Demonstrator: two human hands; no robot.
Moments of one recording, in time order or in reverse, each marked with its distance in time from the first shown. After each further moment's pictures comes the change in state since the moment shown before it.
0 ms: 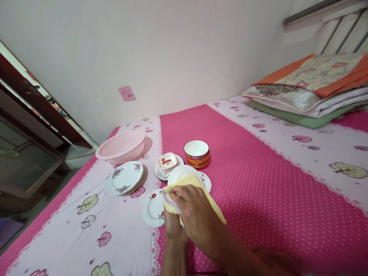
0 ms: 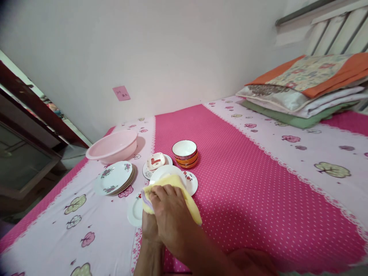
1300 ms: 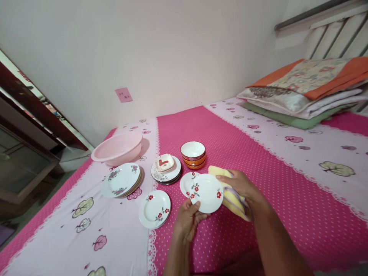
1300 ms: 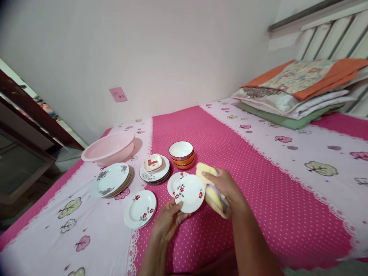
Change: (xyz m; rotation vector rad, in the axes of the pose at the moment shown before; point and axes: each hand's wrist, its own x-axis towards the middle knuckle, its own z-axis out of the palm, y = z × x) left_hand 0.008 -0.030 -0.007 0.465 0.050 -0.298; right_hand -0.026 0.160 -0.051 0.839 0.346 0.786
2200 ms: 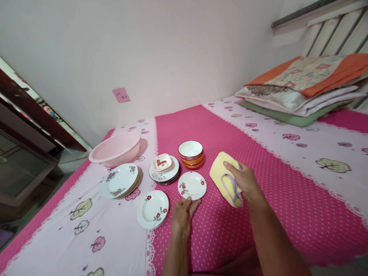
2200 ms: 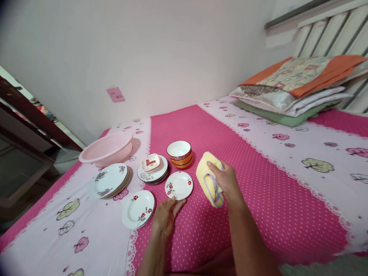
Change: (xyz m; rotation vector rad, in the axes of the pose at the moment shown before) left_hand 0.026 -0.020 -0.018 -0.138 0.227 0.159; right_hand 0.010 0.000 -0.007 0.032 0.370 -0.101
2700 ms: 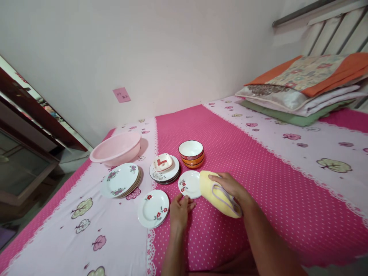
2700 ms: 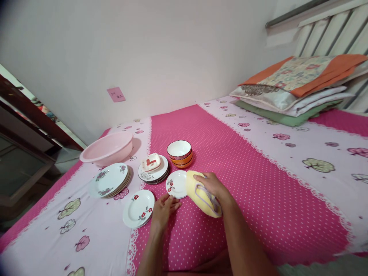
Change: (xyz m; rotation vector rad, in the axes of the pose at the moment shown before) left_hand 0.015 0.002 -0.011 0.240 0.092 0.090; right_hand 0.002 0.035 0.021 -0.159 -0.524 0.129
